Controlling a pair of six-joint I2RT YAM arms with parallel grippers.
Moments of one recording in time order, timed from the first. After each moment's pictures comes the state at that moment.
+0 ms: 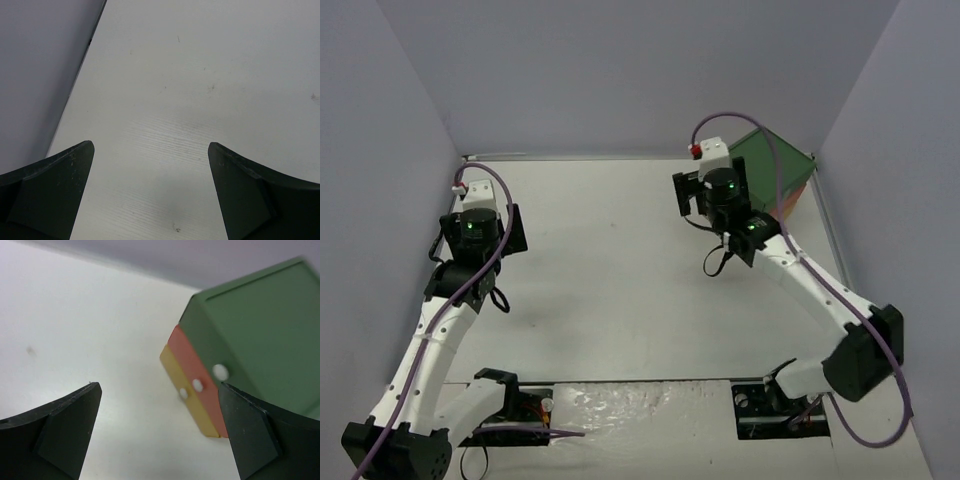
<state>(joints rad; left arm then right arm) -0.18 0.94 0.98 -0.55 -0.43 -0.15 0.54 1.44 1.19 -0.19 0.42 -0.04</state>
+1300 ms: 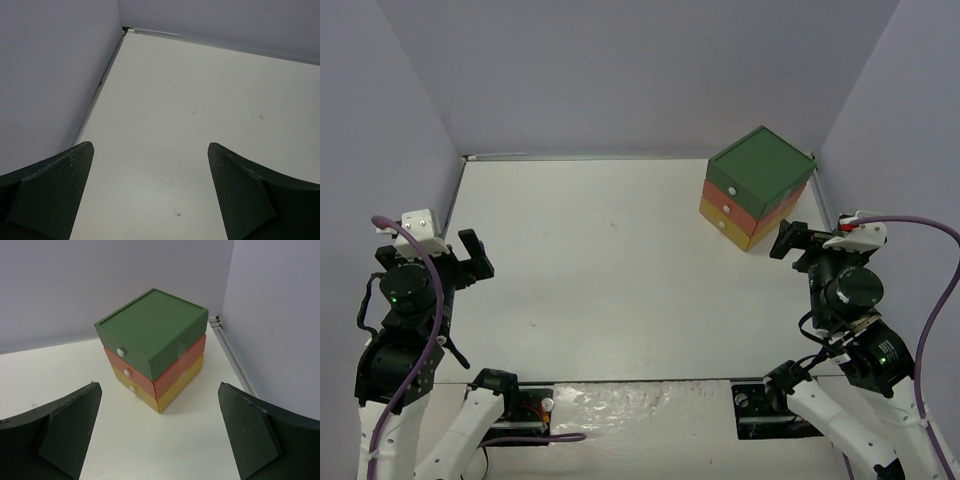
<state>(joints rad) -0.18 0.59 1.17 -0.81 -0.37 -0.11 0.53 0.54 0.96 -0.43 0.66 0.08</state>
